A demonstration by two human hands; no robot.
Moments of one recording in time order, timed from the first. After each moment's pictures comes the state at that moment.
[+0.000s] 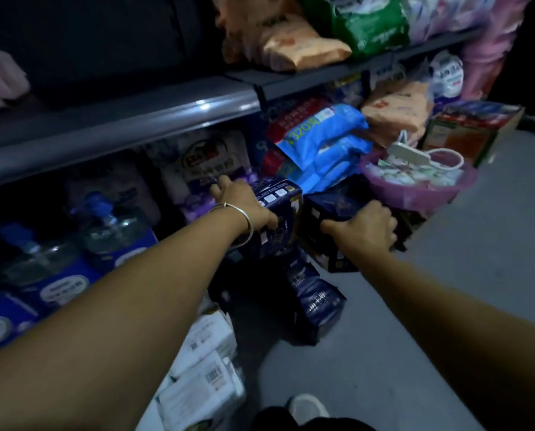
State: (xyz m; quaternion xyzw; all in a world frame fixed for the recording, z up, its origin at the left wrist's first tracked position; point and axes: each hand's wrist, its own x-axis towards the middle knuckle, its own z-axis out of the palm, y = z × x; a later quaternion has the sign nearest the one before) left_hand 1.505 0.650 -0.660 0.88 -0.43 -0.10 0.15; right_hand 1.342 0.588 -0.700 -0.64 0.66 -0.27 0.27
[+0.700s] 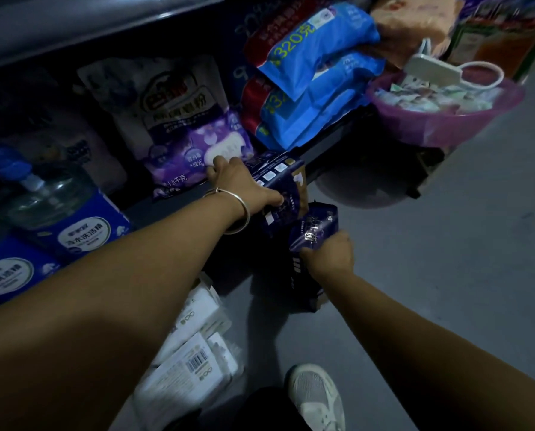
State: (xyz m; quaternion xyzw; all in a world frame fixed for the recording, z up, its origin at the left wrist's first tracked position) left_hand 1.508 0.605 -0.756 0.88 -0.44 -0.14 0.15; right_hand 1.371 0.592 -0.860 -0.57 0.69 -0.14 0.43
